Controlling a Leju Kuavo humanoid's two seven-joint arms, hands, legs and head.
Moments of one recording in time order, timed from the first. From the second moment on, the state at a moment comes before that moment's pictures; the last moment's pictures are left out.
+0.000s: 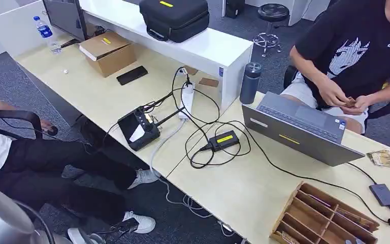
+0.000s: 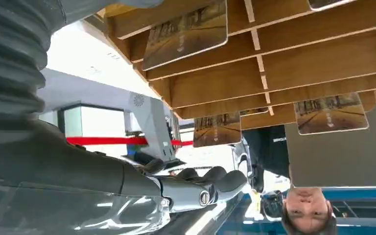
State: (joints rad) left arm -0.01 0.09 1.41 -0.24 -1.56 -0.19 -0.06; right arm 0.09 -0.04 0.38 -1.38 1.35 -0.59 -0.14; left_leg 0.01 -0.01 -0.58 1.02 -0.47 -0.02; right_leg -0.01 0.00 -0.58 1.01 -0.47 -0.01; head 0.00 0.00
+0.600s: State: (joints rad) left arm -0.01 0.09 1.41 -0.24 -1.57 -0.19 -0.06; right arm 0.07 -0.03 0.38 -1.31 1.37 -0.60 -0.12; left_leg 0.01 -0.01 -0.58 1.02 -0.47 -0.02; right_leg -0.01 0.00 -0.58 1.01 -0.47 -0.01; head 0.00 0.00
